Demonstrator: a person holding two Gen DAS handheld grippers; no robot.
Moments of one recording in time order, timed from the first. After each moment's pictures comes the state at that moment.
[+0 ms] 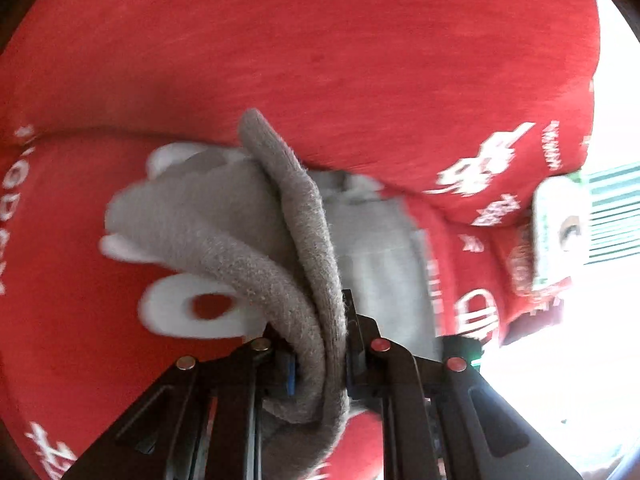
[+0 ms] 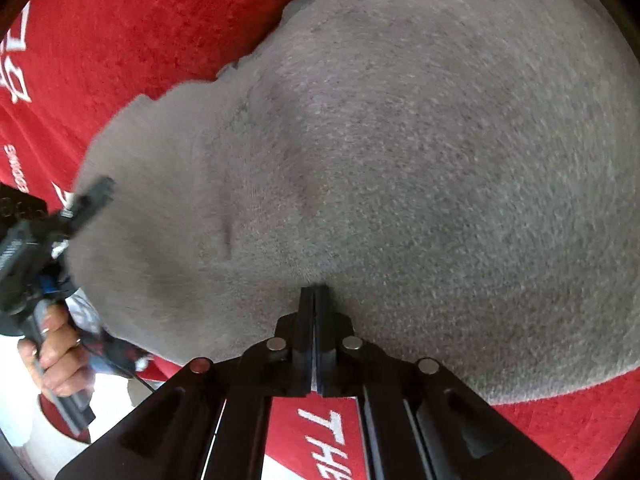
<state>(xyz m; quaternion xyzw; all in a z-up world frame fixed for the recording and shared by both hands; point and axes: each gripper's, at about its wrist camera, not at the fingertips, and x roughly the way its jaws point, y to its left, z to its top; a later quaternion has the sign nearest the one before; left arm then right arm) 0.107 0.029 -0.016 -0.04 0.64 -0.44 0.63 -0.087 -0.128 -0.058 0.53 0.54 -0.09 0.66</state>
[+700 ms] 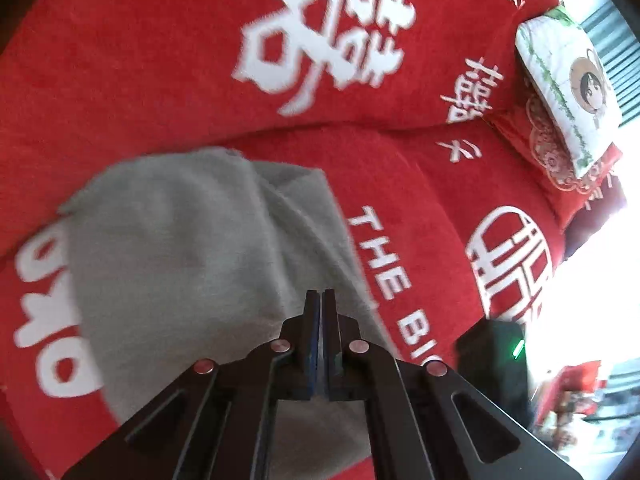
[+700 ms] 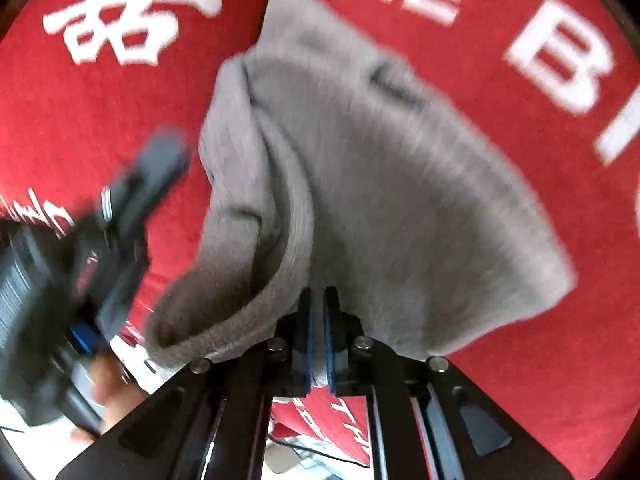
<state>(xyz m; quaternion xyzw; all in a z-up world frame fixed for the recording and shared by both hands) -0.062 -0.158 -0.010 0.19 0.57 -0.48 0.64 -0.218 -0.225 -0.059 0.72 0.34 -0.13 0.59</state>
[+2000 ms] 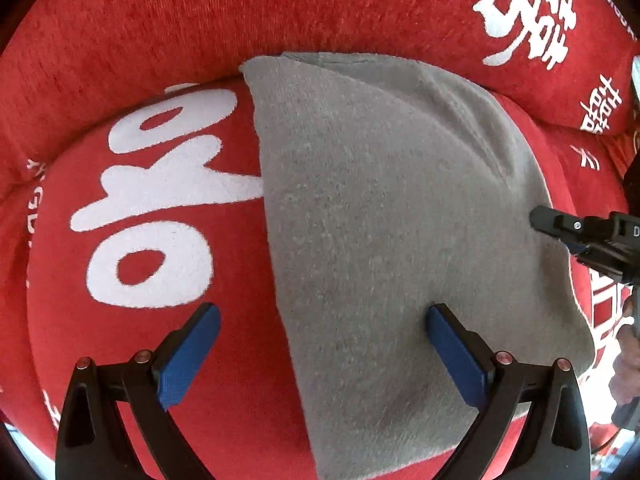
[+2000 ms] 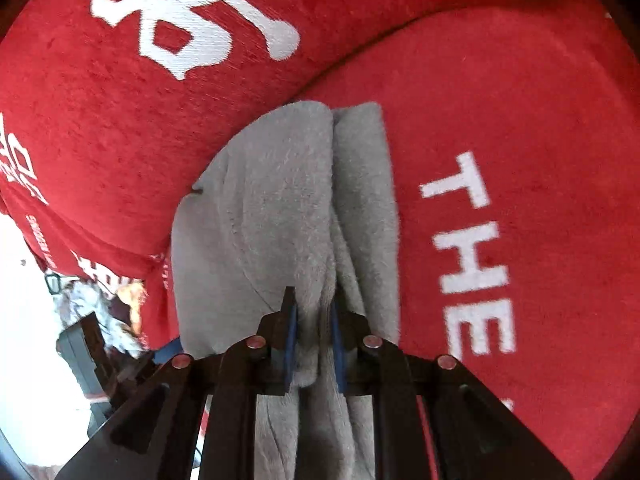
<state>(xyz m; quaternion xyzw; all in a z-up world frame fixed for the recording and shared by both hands) -0.018 -0.065 -0.084 0.20 0.61 -0.31 0.70 -0.170 -0.297 -0.030 0.50 0.50 -0.12 0.70</state>
